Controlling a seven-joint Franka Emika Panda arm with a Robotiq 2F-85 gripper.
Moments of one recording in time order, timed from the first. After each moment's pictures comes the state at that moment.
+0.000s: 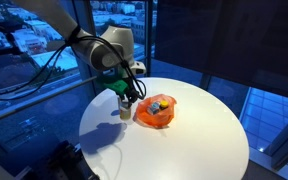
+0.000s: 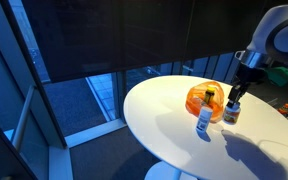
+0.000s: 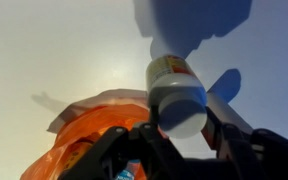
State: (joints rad) arm -0.03 0.06 0.02 -2.47 0.09 2.56 -0.19
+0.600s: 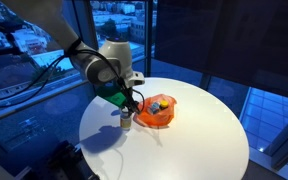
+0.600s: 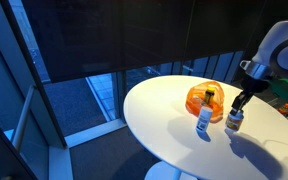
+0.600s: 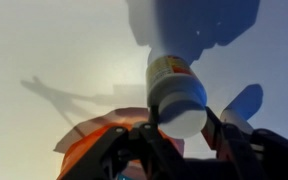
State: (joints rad) arm -0.03 0.10 0.00 -2.56 0.10 2.71 -0.21
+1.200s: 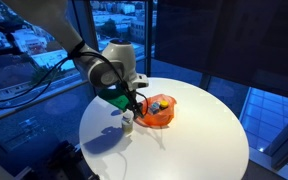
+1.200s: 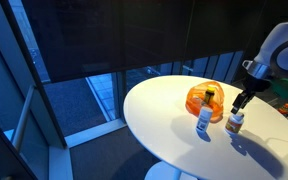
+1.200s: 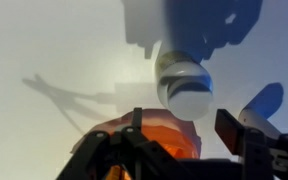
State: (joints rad) arm -0.05 0.11 -0.02 -2.55 0.08 2.73 -0.21
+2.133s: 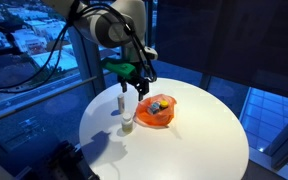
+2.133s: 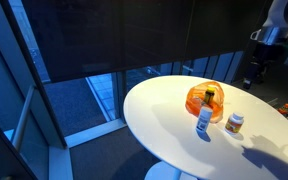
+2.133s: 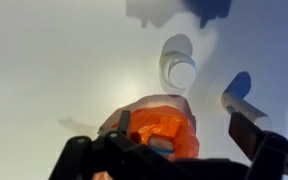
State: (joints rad) arm -0.06 -0.07 -0.06 -2.38 0.01 2.25 -0.15
